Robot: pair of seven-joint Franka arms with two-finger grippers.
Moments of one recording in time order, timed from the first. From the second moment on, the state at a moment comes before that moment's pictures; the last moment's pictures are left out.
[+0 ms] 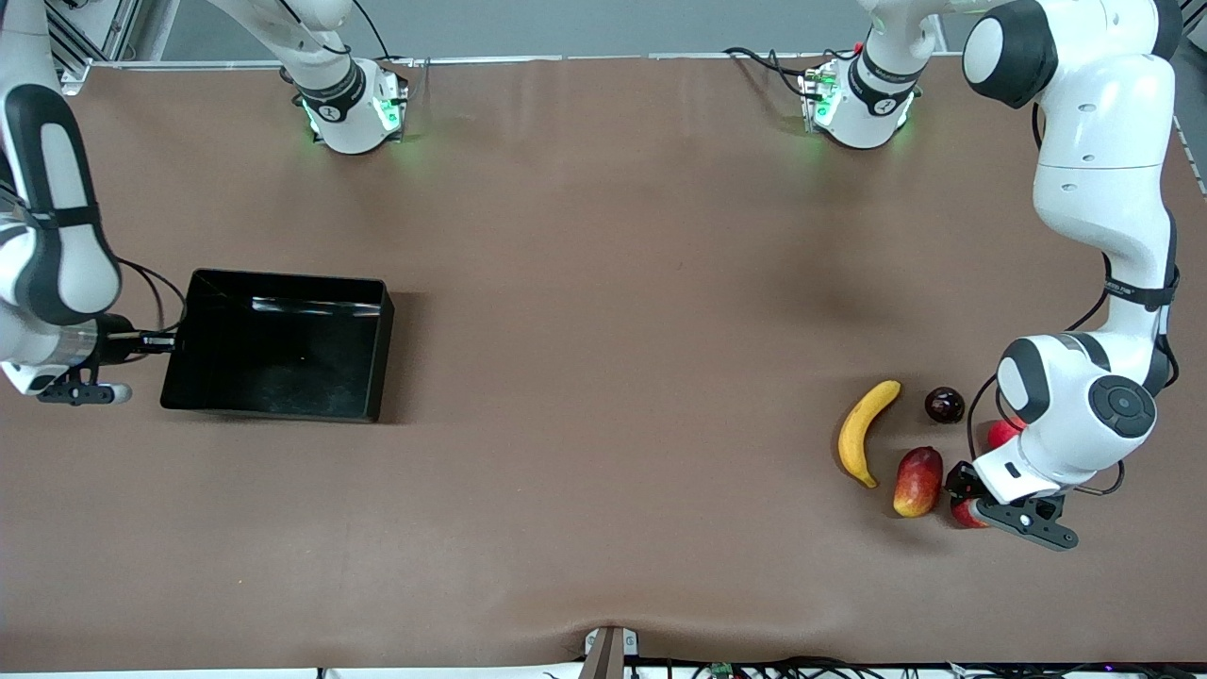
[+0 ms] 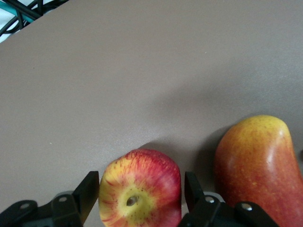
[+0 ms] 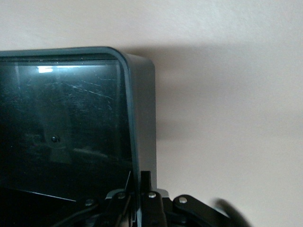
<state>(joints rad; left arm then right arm) 0.08 0.85 0.00 -1.43 0.03 2.56 0.51 -0.29 0.41 -0.03 -1.79 0.09 1.90 -0.31</state>
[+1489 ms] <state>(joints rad) 0.06 0.55 -0.08 -1.51 0.03 2.27 0.34 0.40 0.41 0.00 -1.75 0.34 1.98 0.25</state>
